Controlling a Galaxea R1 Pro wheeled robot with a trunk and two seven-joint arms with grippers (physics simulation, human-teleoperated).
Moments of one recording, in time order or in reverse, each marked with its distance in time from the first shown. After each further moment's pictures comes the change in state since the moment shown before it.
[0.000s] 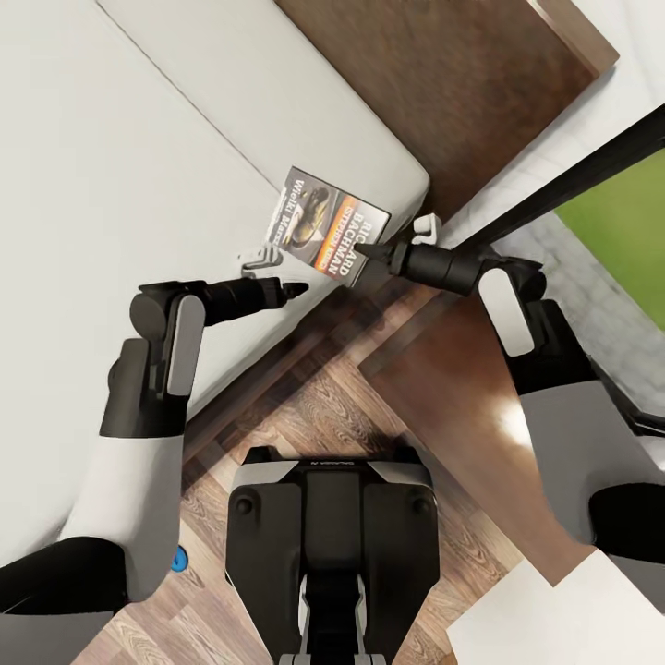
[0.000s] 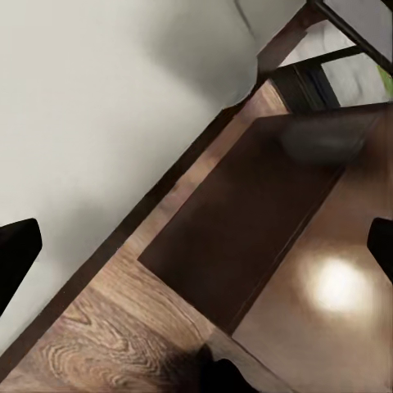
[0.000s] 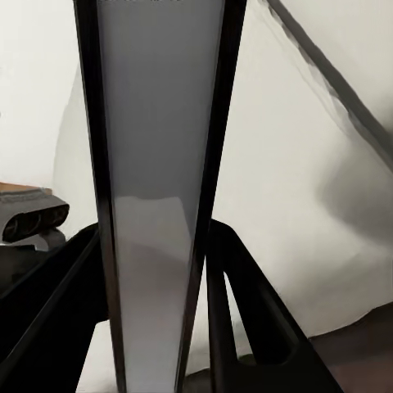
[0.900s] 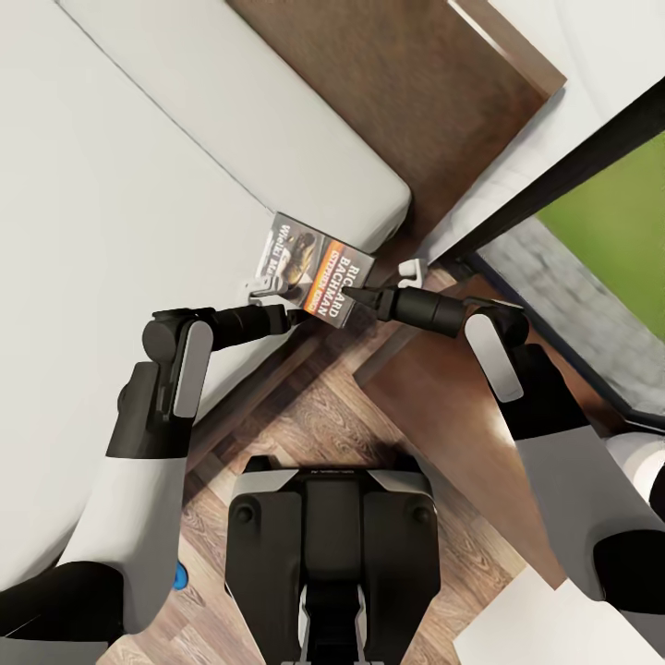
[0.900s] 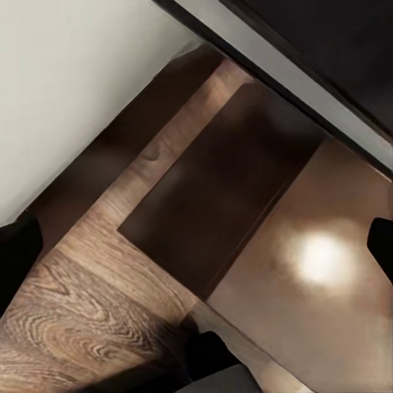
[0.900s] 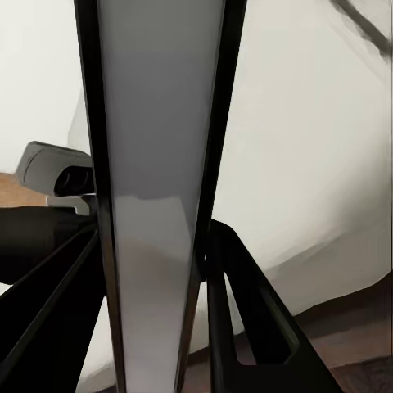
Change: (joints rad) left arm 0.080 -0.001 -0.003 0.019 0.025 -0.003 0.003; right arm 0.161 -0.009 0.056 -0.111 0.004 -0.052 0.008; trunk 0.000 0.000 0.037
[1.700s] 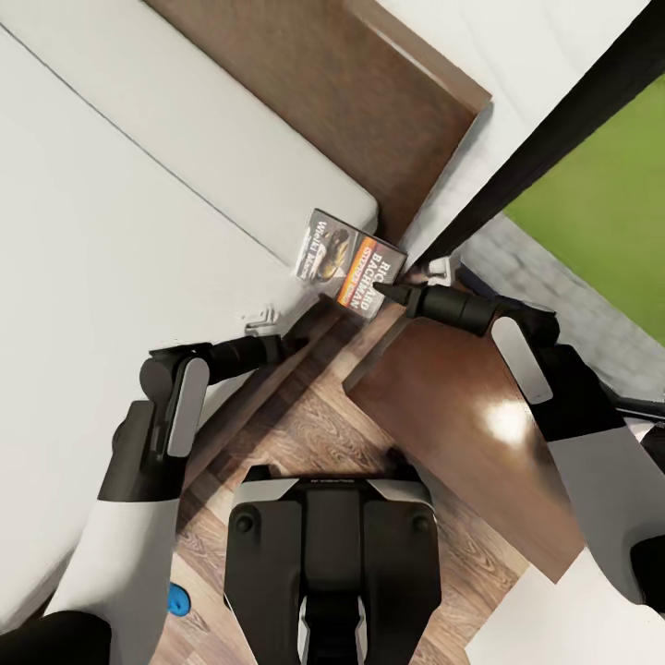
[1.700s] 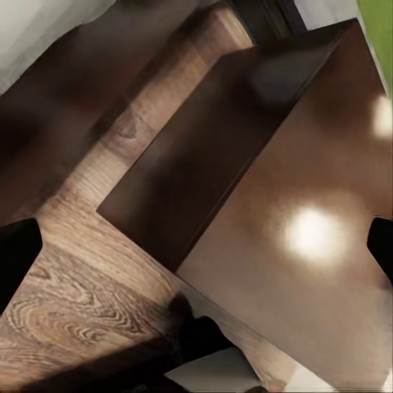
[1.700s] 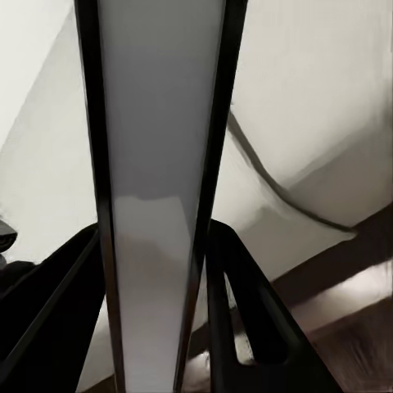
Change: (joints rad) left arm 0.143 0.016 0.001 -0.071 0.018 -0.030 -0.006; right arm 0.001 -0.121 0.027 0.002 0.000 -0.133 -0.040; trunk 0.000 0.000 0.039
